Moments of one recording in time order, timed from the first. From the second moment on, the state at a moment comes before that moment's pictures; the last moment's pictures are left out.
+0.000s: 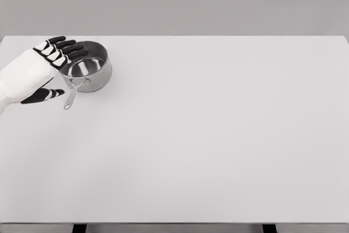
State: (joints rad) left arm -0.08 0.69 0.06 -1.78 -0.60 -0.61 -0.21; right arm 0.06 0.00 -0.08 0.05 -0.27 -0.07 0.21
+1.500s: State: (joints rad) left arm -0.34 0.56 -0.27 -1.60 -0.66 -0.61 -0.41; right arm 0.06 0.00 -0.08 0.05 -0.27 -0.07 0.21
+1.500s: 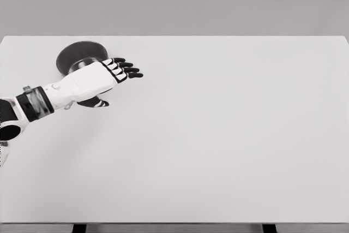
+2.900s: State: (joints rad) left arm -0.30 0.51 -0.15 -1.53 -0.80 -0.49 -0.41; right arm 0.06 0.00 -0.08 0.05 -0.27 -0.07 0.21
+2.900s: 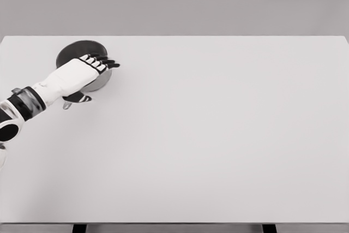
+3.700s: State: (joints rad) left arm -0.30 0.52 -0.11 -1.53 -0.84 -0.46 -0.41; right arm 0.06 0.00 -0.08 0.05 -0.27 -0.07 0.21
